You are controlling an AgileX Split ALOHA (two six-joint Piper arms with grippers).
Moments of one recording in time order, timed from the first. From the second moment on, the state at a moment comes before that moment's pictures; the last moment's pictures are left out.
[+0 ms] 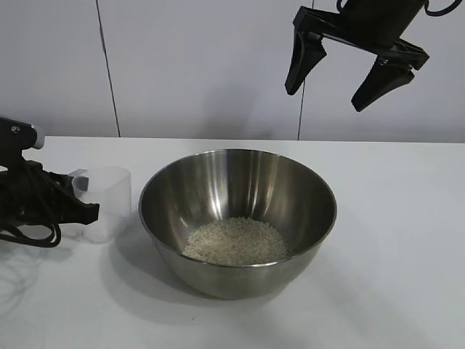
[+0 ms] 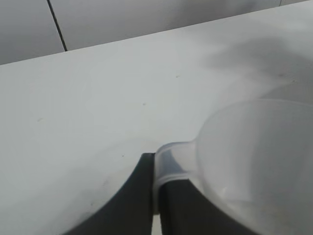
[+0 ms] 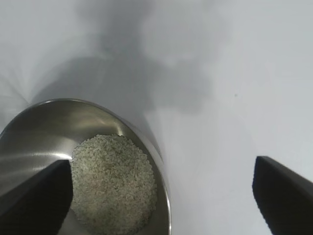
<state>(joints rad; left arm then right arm) -0.21 2.15 -0.54 0.13 -1.15 0.11 0.19 1.89 -1.62 0.29 0.97 -0.12</state>
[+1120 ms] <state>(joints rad) -0.21 1.26 -0.95 -0.02 0.66 -0.16 0.19 1.89 -1.62 0.30 1.00 -0.13</state>
